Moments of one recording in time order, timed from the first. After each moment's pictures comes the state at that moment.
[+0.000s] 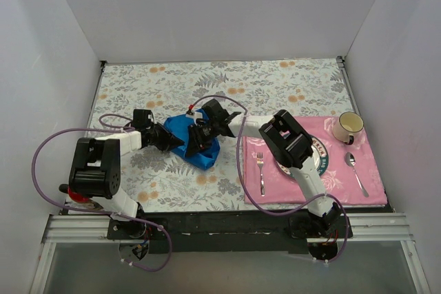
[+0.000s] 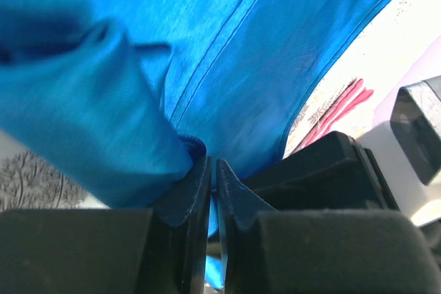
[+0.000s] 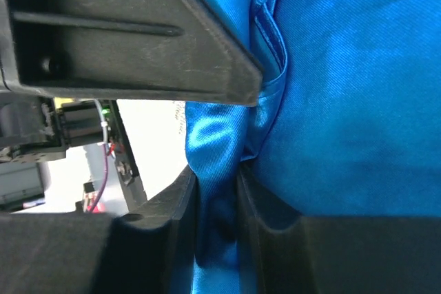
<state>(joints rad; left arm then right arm) -0.07 1.60 0.71 -0.10 0.47 -1.01 0.81 2.29 1.51 -0.04 -0.86 0.52</state>
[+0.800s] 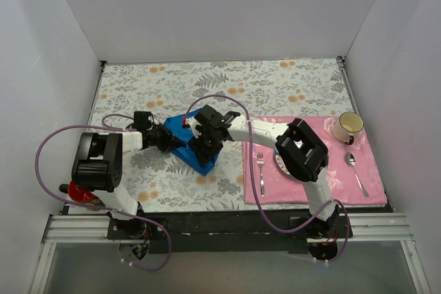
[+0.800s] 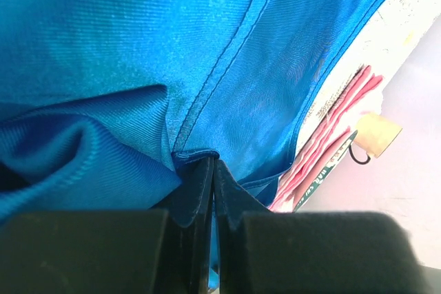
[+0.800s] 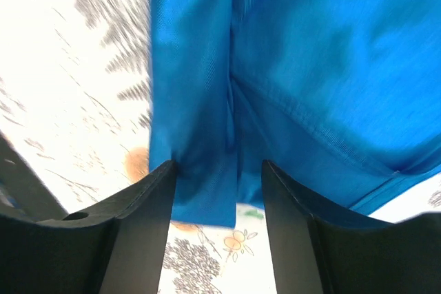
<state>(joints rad) -0.06 1.68 0.69 0.02 0.53 -0.93 0.93 2.07 1.54 -0.57 -0.34 0.06</state>
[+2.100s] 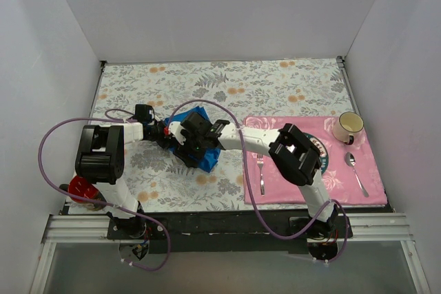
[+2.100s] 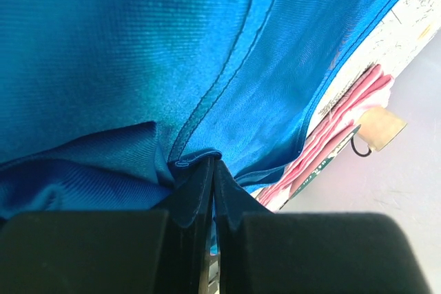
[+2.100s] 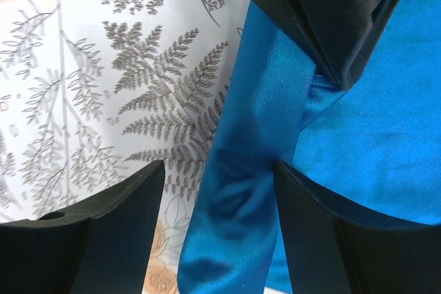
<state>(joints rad) -0.05 1.76 0.83 -0.16 0.57 -0.89 1.04 2.09 1.56 -0.41 -0.25 -0.16</state>
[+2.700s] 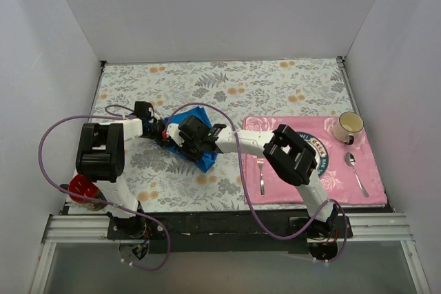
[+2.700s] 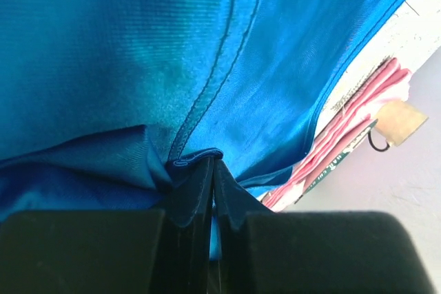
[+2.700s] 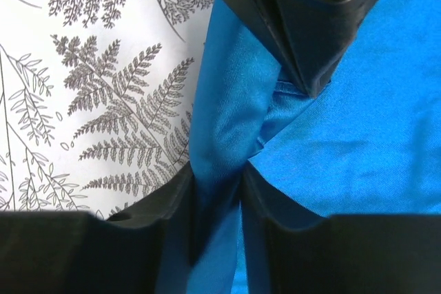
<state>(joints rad) -0.04 1.78 0.89 -0.24 0.58 -0.81 1.06 2.13 1.54 -0.33 -0.13 -0.21</state>
